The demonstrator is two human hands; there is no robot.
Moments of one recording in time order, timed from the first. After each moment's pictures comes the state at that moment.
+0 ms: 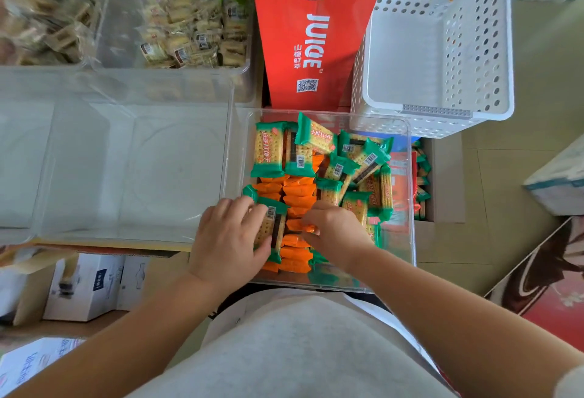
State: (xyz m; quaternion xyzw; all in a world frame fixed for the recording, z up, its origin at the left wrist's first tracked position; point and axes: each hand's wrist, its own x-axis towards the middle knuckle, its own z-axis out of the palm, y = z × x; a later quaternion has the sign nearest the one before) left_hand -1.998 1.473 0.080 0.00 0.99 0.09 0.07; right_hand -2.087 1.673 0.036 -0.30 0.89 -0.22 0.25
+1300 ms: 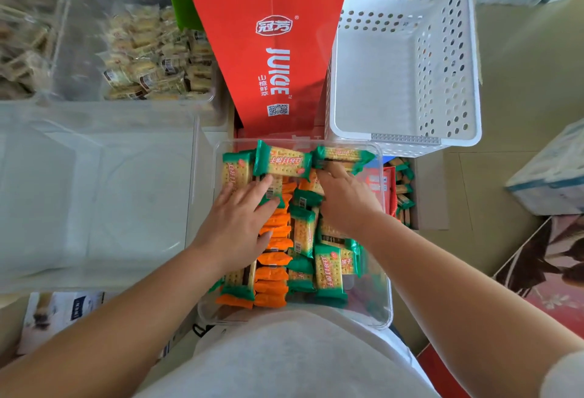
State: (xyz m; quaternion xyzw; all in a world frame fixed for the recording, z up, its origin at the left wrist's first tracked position) left_hand -2.093 1.488 0.064 0.11 0.98 0.04 0.17; right_hand -2.194 1.696 0.046 -0.22 0.94 -0.07 0.25
